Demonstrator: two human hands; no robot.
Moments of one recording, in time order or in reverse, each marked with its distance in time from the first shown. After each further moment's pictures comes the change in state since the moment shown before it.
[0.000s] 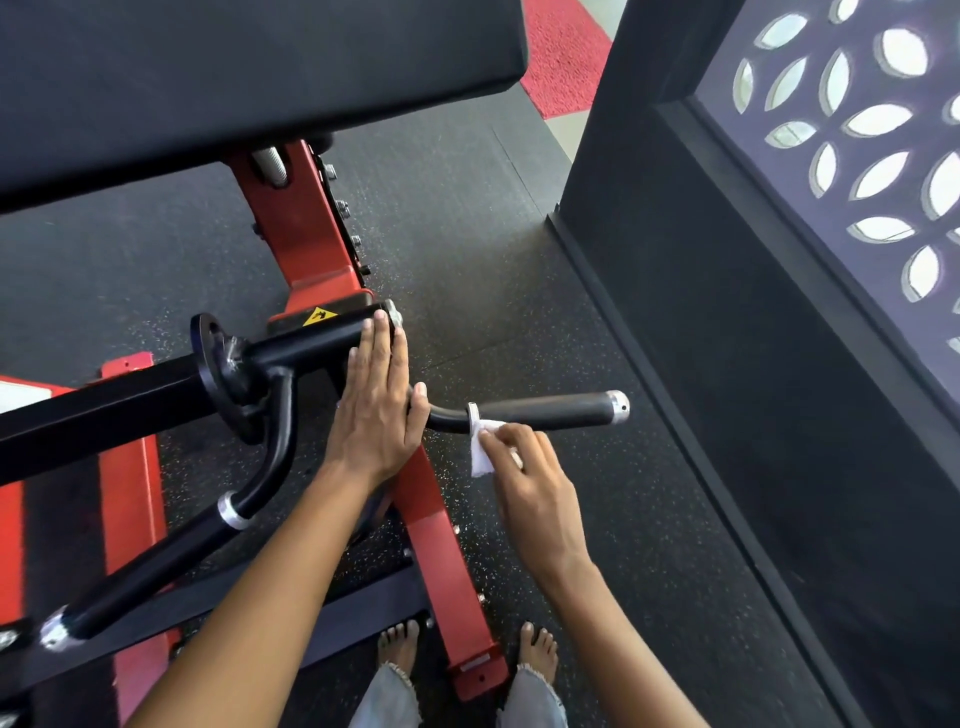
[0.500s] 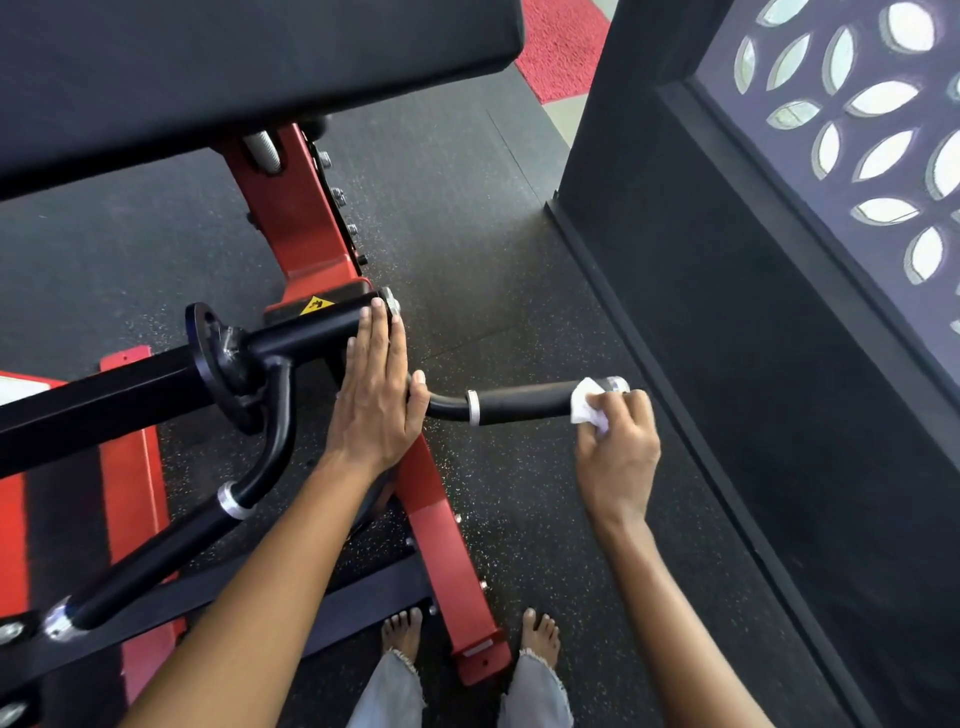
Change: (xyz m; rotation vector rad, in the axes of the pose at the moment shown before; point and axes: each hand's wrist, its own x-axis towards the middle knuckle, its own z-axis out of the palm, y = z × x) left_hand 0.000 0.003 -0.001 -0.009 0.015 -0.004; right_hand 0.012 0.055 -0.013 0.104 0.264 0.542
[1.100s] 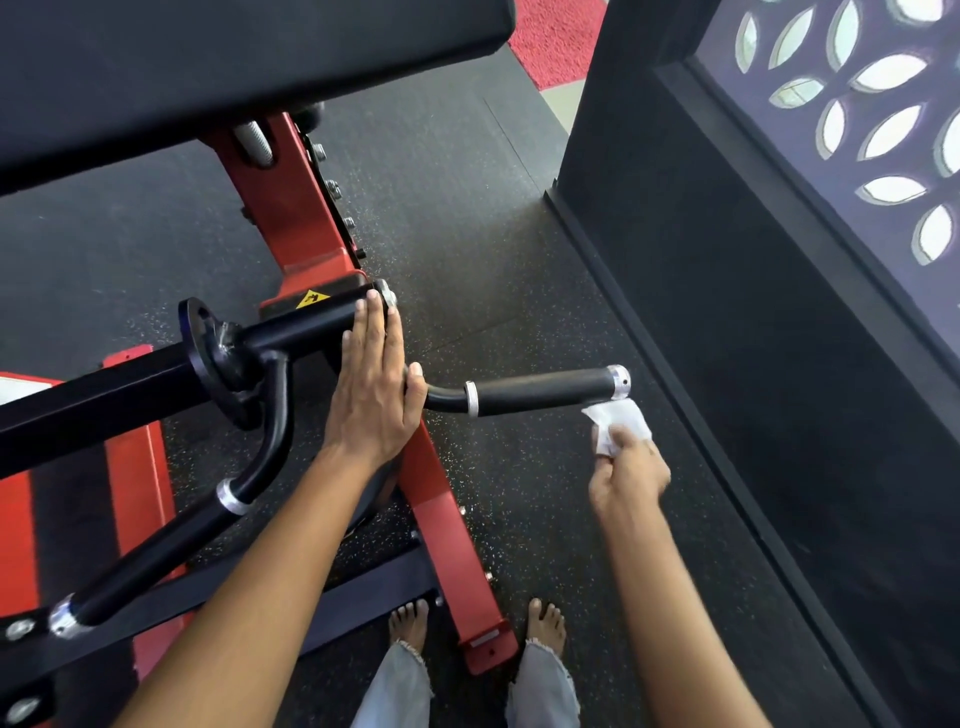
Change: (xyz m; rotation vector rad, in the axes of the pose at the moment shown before) left_hand 0.000 0.001 0.000 0.006 -0.016 -0.012; right_hand 0.003 -0.001 0.002 1.149 0.285 1.252
